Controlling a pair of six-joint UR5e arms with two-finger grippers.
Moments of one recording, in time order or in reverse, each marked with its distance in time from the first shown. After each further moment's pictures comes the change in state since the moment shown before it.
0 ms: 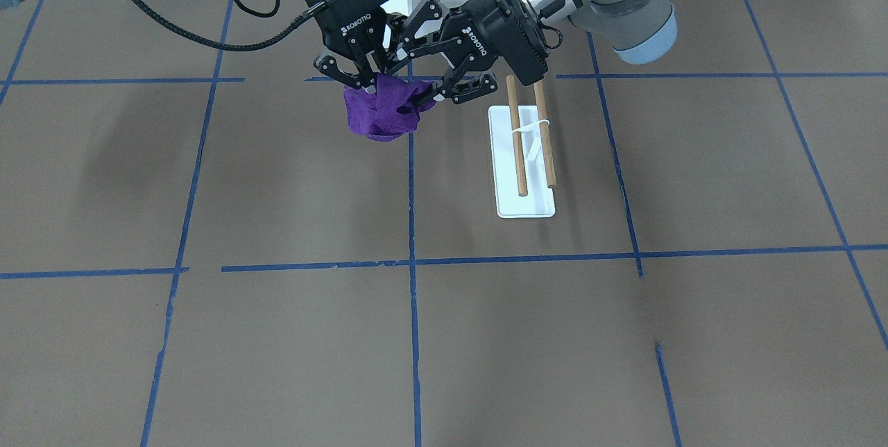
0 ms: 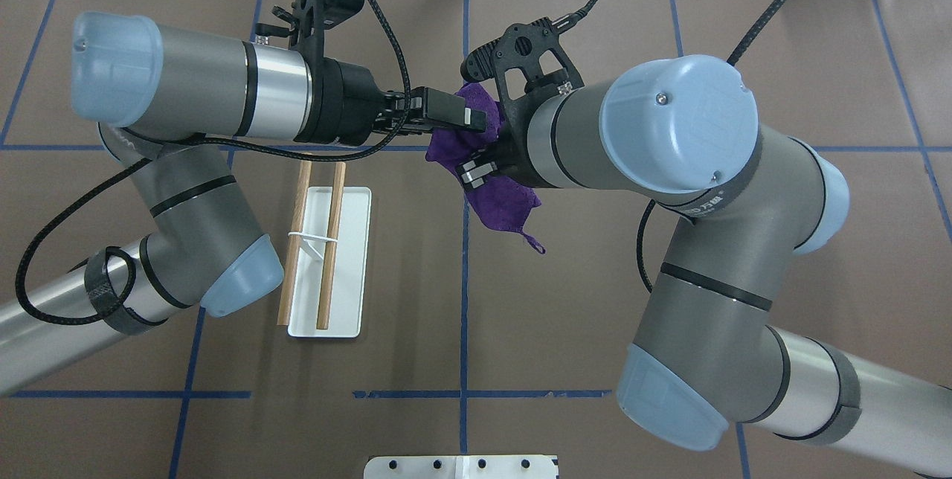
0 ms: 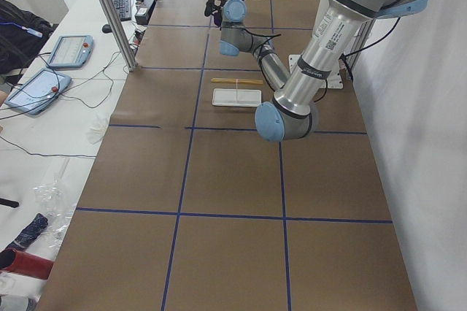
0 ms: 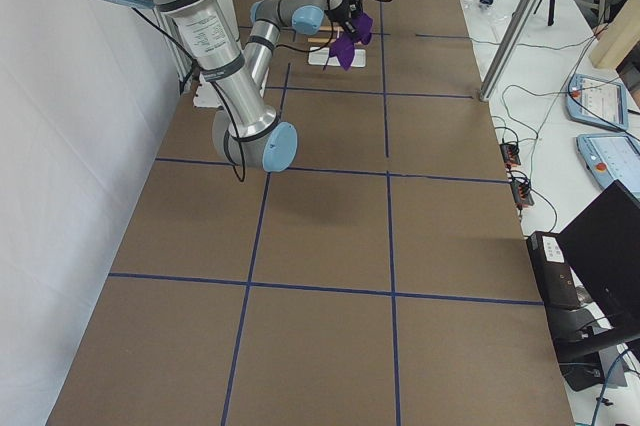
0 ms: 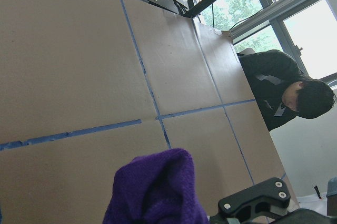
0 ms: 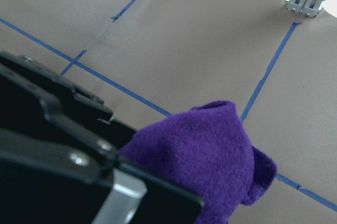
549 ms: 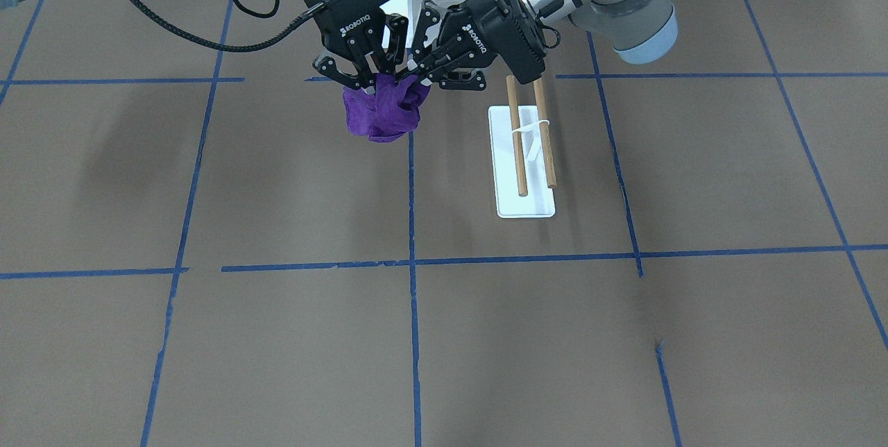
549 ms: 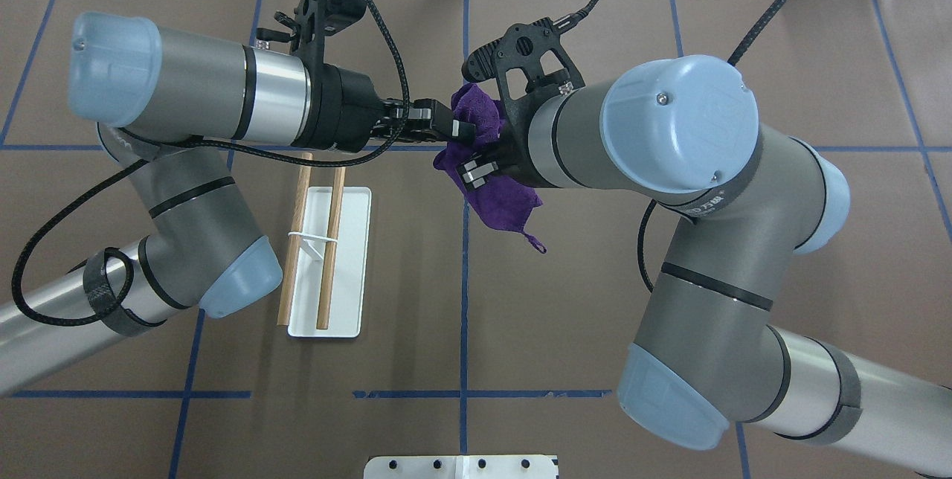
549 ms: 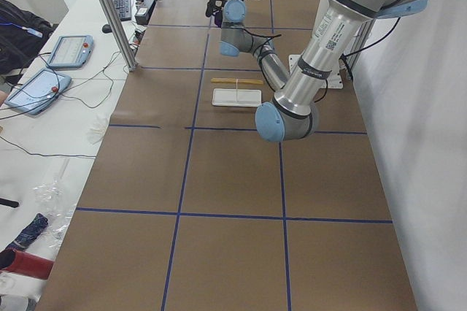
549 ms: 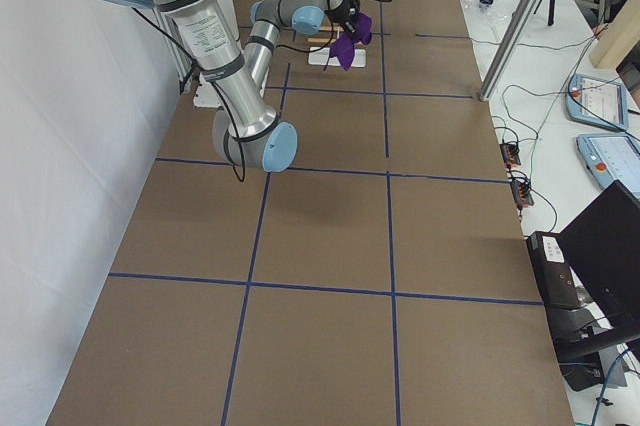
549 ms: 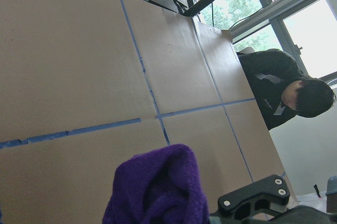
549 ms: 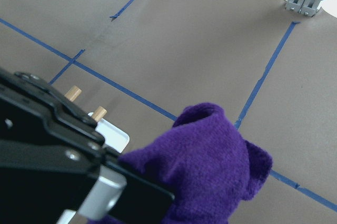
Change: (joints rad) left arm -0.001 0.004 -0.002 -0.002 -0.037 0.000; right arm 0.000 -0.003 0.001 -0.001 -0.001 0.000
